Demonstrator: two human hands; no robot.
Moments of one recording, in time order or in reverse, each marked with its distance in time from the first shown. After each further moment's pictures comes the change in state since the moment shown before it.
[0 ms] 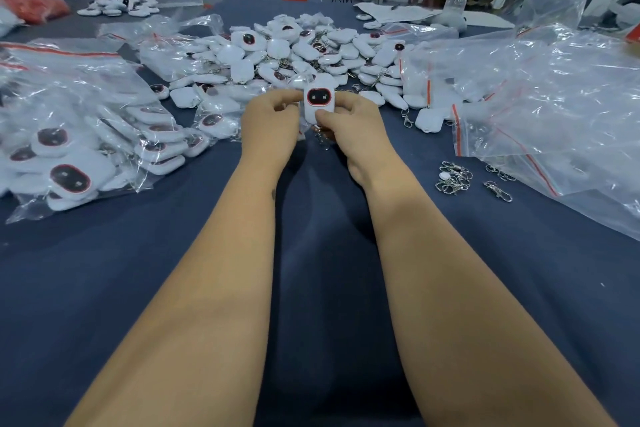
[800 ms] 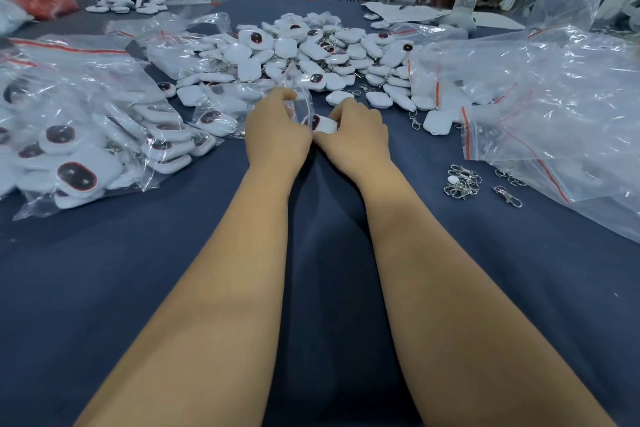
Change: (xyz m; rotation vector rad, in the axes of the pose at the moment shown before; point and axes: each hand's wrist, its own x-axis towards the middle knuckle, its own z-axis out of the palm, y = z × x) left_hand 0.002 -0.011 0.001 0.394 0.105 0.078; right_hand 0.005 0.009 0.003 -0.969 0.062 -0.147
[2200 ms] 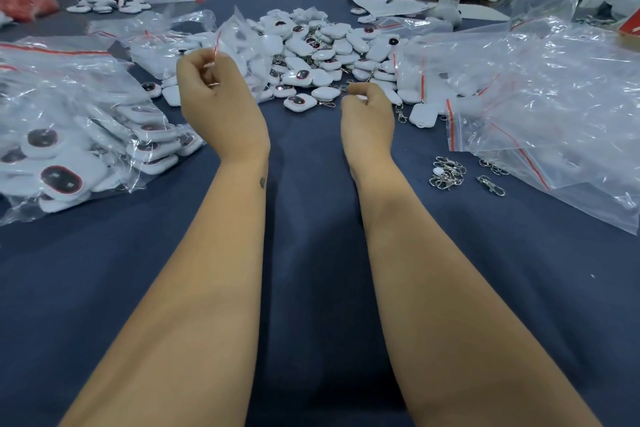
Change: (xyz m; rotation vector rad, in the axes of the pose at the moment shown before) left_hand 0.000 0.030 -0.023 -0.694 0.615 -0.063; right_hand -0.004 -0.001 -0.016 0.761 0.228 0.335
